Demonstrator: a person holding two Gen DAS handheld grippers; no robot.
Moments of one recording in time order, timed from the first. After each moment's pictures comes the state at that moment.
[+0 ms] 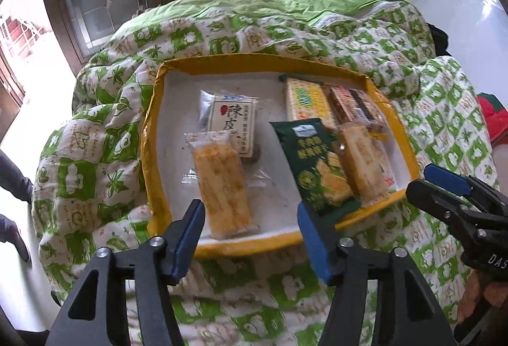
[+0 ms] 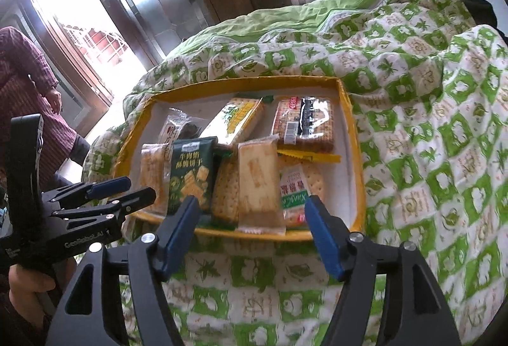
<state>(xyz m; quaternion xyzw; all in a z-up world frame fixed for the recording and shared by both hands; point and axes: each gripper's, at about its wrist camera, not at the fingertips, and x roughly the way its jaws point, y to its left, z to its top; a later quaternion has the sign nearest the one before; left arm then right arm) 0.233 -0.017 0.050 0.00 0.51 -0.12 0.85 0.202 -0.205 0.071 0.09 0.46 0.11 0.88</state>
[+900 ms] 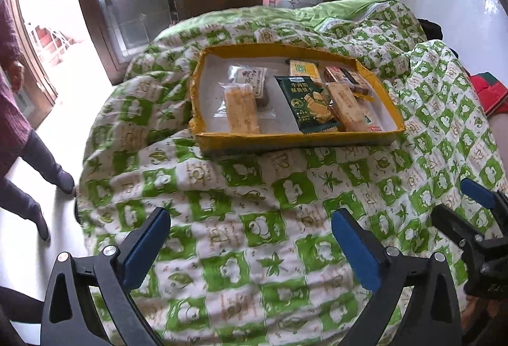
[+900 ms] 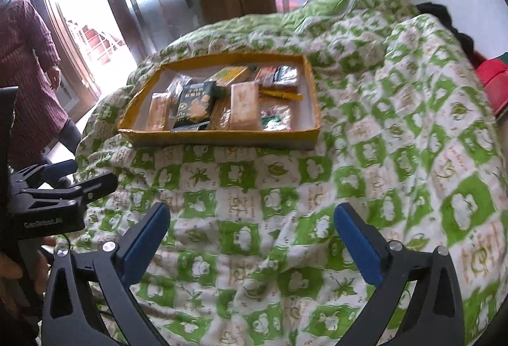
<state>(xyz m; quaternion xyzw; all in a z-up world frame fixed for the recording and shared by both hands) 0.110 -0.011 0.063 0.02 0.46 -0.04 0.89 0.071 -0.209 0.069 0.05 0.42 0.07 0.90</state>
